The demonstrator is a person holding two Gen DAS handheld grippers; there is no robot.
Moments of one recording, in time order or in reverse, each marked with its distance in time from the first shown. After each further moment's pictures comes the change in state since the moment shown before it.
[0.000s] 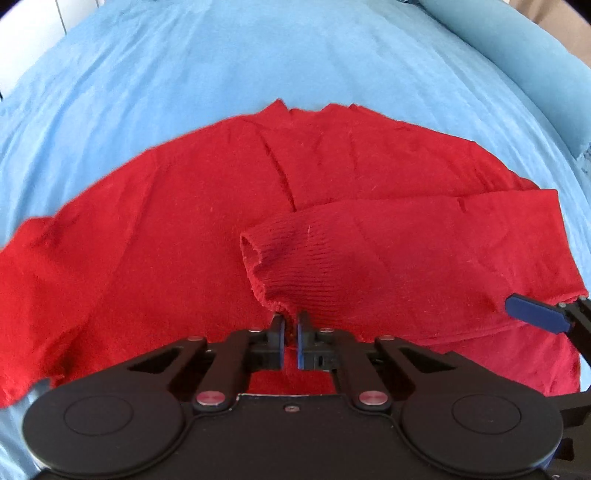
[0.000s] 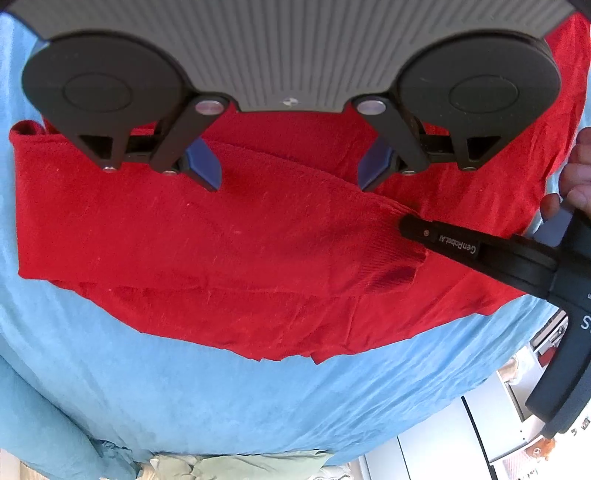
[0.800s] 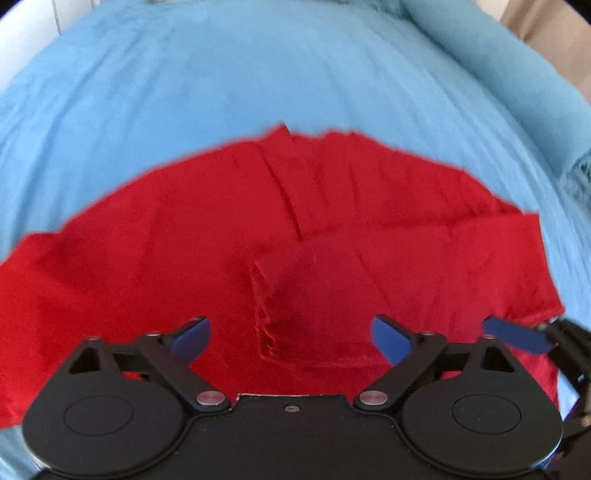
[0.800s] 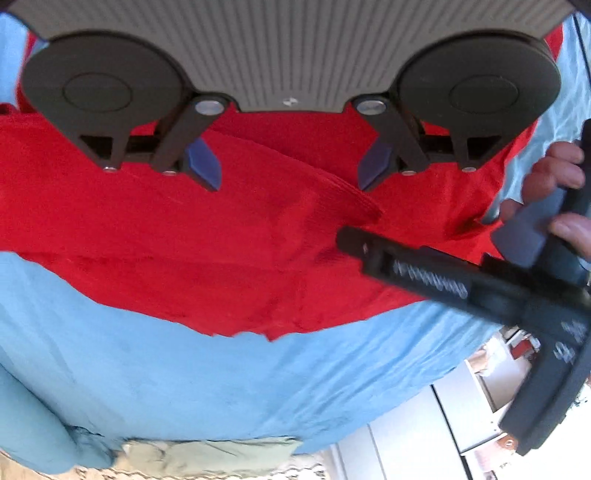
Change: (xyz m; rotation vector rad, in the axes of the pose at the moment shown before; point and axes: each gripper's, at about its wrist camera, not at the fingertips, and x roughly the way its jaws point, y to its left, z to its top) left arm -0.011 0.029 0.008 -0.019 0.010 -0.087; right arm -0.011 0.024 0.009 -0.011 -0.033 0.078
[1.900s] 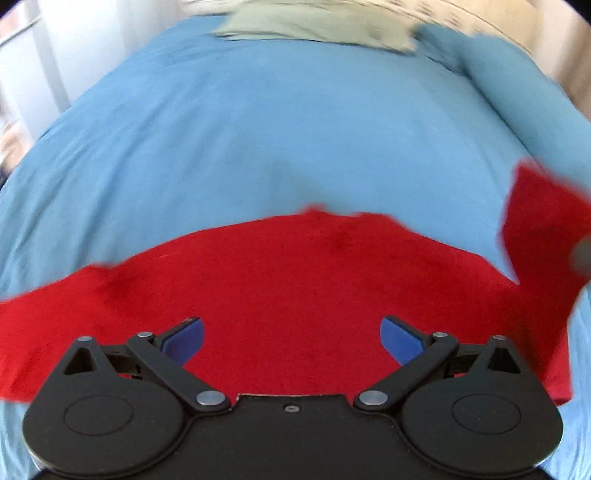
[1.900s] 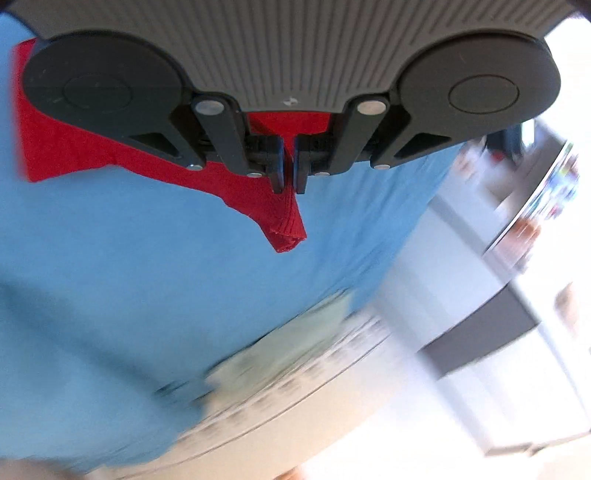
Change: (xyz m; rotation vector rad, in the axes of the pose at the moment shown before) left arm -0.059 -0.004 0.029 -0.205 -0.140 0.181; right arm -0.078 -0.117 0.093 0.398 -0.321 0.154
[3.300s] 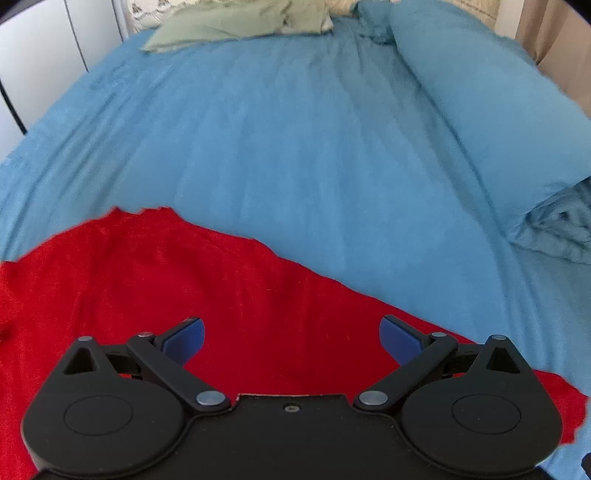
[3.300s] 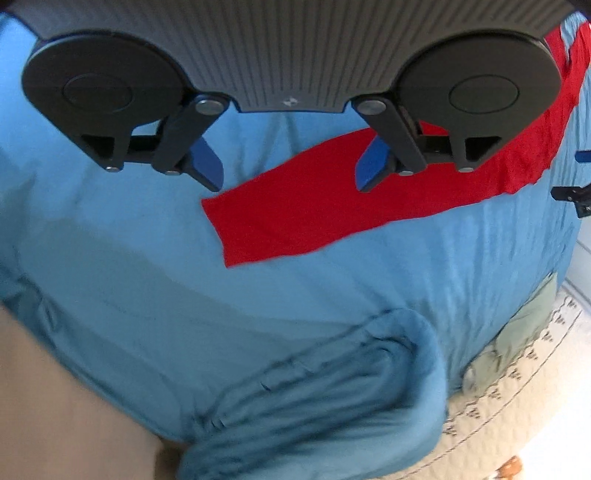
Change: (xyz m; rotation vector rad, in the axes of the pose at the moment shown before) left arm -0.003 -0.316 -0.029 0.082 0.028 0.025; right arm -0.283 -0.320 -0.004 0.271 0.082 -0.627
